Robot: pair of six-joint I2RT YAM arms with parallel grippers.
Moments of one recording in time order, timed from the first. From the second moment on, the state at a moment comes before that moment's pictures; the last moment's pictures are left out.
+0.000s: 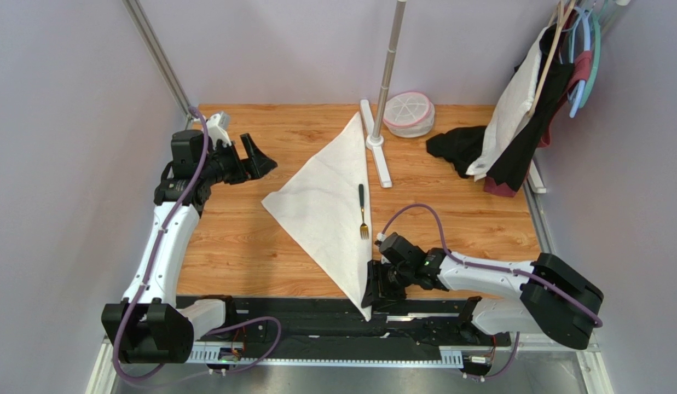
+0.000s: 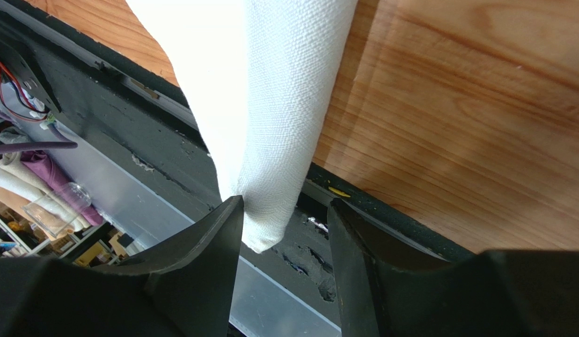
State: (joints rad) left arm 0.01 1.14 1.07 -0.45 0.52 -0.35; right arm 0.97 1.24 0.45 -0.25 -0.36 0.97
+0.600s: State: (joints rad) left arm 0.01 1.14 1.07 -0.45 0.52 -0.35; right arm 1.01 1.23 0.44 -0.23 -0.34 1.04
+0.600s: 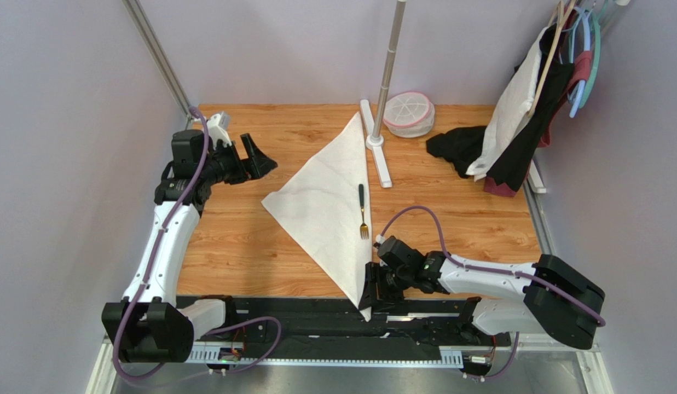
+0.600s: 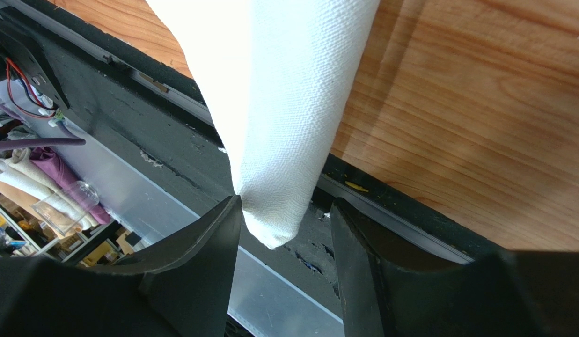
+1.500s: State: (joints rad) left arm 0.01 1.15 1.07 -0.45 0.53 -0.35; right arm 1.04 1.25 0.44 -0.20 -0.31 1.06
